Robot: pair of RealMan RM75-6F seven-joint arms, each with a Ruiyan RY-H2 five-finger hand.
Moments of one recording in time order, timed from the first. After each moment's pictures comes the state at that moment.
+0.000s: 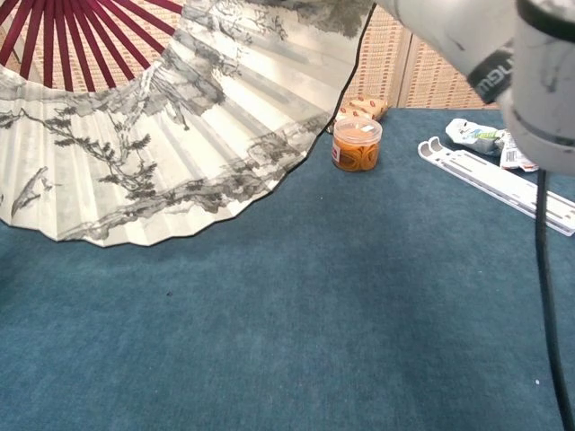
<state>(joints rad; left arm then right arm) -0.39 -1.43 -0.34 -1.45 1.33 1.41 -0.36 1.07 -1.65 0.54 -1.69 -0.73 1.31 -0.58</state>
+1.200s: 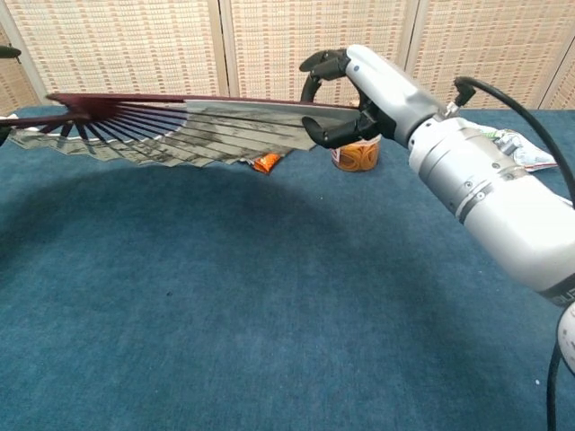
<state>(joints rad) -0.46 -1.63 -0.18 -0.79 1.47 1.41 -0.26 0.81 -1.85 0.20 -1.27 -1.25 1.32 -0.02</state>
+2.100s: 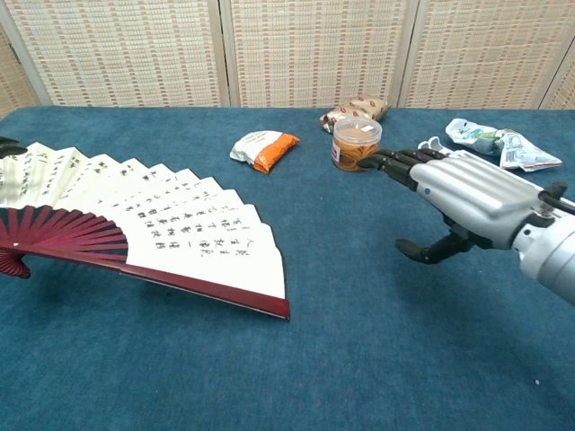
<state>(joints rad) -0.39 -1.70 -0.01 -0.50 1.56 1.36 -0.13 0.59 -1.66 -0.03 -1.42 -1.36 1.29 -0.33</state>
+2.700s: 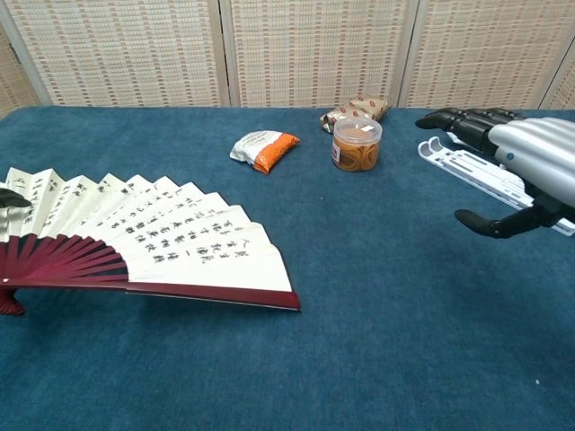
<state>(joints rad) -0.40 -1.31 0.02 -1.28 1.44 1.06 0.16 0.48 -1.51 -0.03 -1.51 -1.47 1.38 -0.30</state>
